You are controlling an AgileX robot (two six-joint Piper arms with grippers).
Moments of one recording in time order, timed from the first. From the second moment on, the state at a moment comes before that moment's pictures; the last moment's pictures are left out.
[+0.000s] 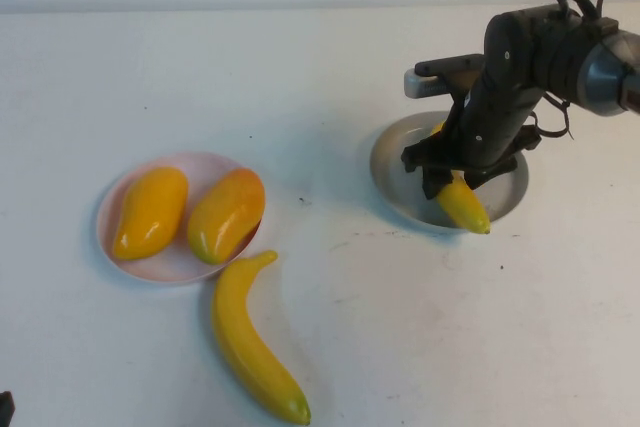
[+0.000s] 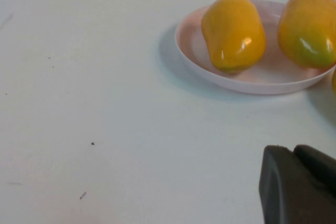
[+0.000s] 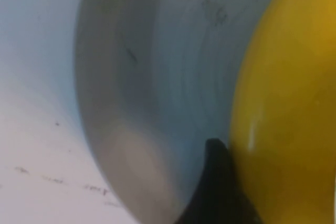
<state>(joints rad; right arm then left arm) 0.40 2.16 -1.78 0.06 1.00 0.10 -0.12 -0.01 0.03 -0.04 0.37 0.06</state>
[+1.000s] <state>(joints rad) 0.85 2.13 -2.02 0.23 1.23 0.01 -0.12 -0.01 0.03 -0.04 0.37 0.06</state>
